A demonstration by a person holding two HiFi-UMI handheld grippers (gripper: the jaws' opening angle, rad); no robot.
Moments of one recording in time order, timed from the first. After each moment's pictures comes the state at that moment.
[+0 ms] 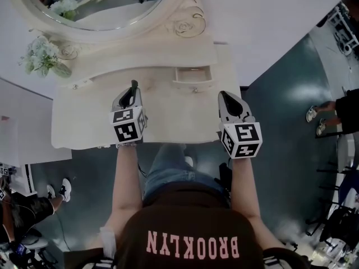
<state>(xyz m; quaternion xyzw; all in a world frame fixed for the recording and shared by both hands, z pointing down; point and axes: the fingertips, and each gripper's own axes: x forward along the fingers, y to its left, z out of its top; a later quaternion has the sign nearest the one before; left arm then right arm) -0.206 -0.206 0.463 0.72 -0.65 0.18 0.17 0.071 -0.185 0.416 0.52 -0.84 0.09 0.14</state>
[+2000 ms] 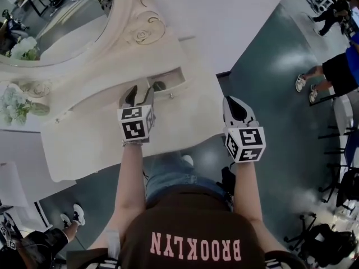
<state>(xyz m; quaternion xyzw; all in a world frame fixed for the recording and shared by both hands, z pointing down) -0.073 -0.267 0.489 0.80 -0.53 0.21 0.17 0.174 -0.172 0.436 0.61 -0.76 0.13 0.15</state>
